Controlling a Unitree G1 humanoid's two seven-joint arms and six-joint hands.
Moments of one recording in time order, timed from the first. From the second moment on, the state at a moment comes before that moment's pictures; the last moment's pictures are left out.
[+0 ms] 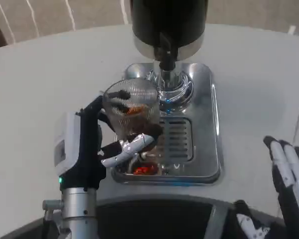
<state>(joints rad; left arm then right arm) -0.43 0.19 -0.14 0.50 0.51 -0.51 0.66 0.49 0.04 0.15 -0.90 -1.35 0.09 0.22</state>
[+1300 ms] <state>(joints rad) 0.03 0.24 -0.14 -0.10 0.60 -0.59 0.42 0.53 -0.32 -0.08 -0.84 -1.00 -0.22 0.15</state>
